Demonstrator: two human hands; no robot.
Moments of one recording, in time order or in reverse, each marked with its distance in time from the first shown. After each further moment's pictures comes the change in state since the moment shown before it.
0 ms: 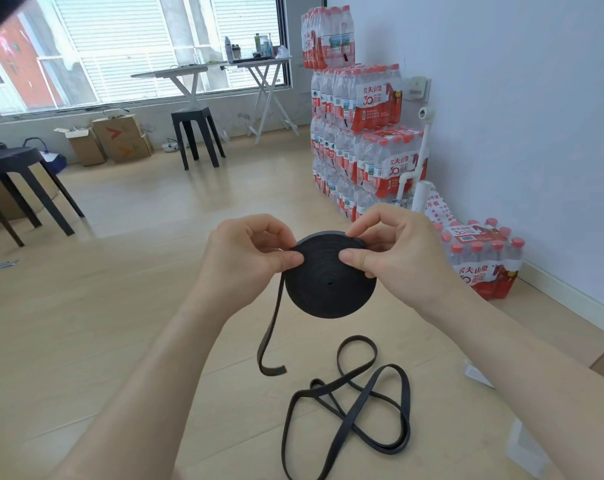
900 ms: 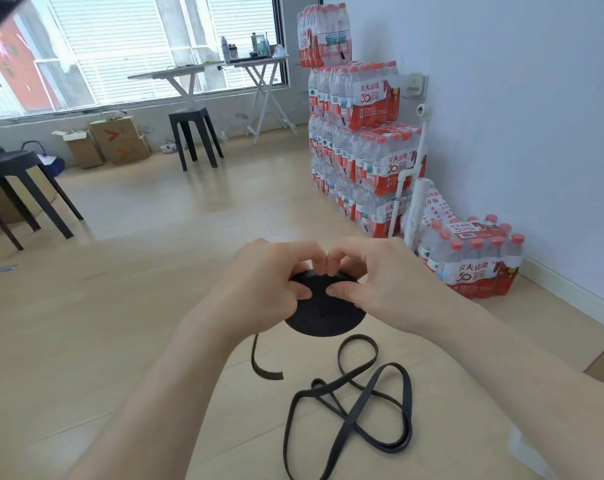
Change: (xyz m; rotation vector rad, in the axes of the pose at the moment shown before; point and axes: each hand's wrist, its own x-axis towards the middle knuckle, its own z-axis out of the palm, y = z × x) left_hand -0.008 0.001 0.014 0.487 -0.280 0.211; right_hand -0.007 0.003 0.005 -0.370 -0.263 -0.089
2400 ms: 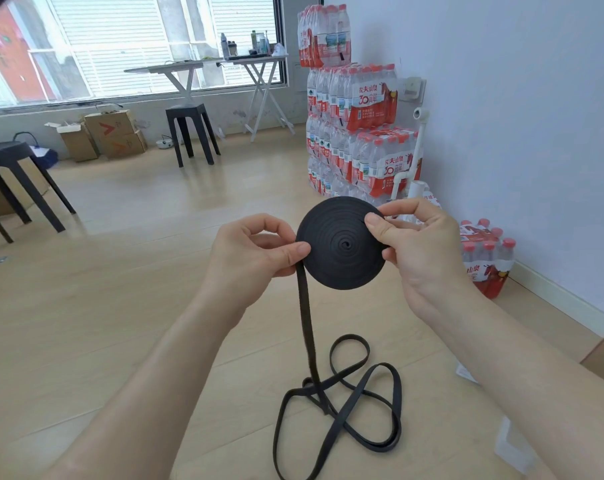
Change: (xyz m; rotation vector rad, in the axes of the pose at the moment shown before) left_hand 0.007 -0.002 0.003 -0.838 0.287 -0.267; right_hand 0.008 0.003 -0.012 0.801 0.600 0.351
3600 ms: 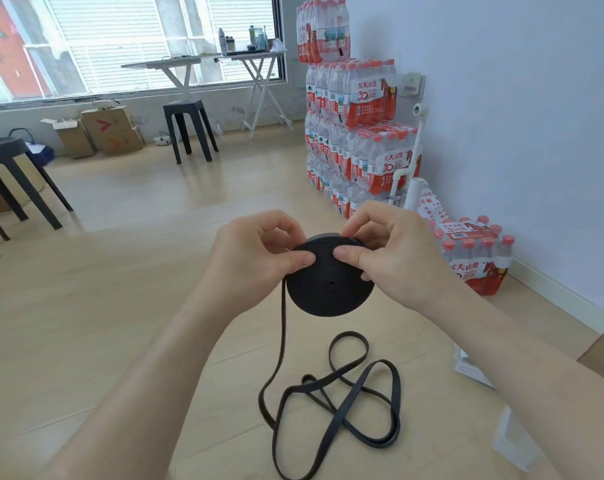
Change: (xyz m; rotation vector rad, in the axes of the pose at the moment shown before) left_hand -0.003 0.005 -0.001 0.379 -0.068 0.159; right_hand -0.003 0.003 -0.002 -0.567 -0.389 -0.352
